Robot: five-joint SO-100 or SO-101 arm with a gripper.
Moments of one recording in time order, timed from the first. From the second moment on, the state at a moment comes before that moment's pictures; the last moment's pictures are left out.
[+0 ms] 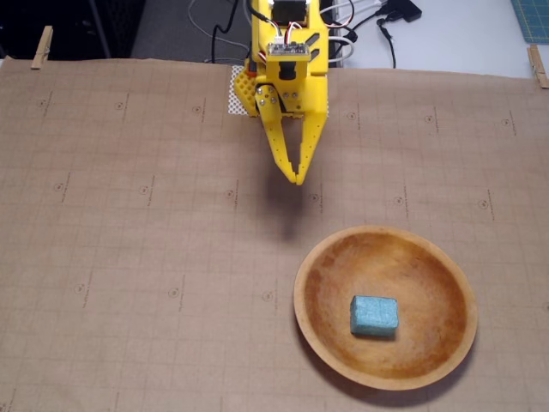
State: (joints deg) arm -5.0 164.7 154.2 46.1 95.1
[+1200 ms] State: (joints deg) arm -1.8 196.3 173.9 66.3 95.1
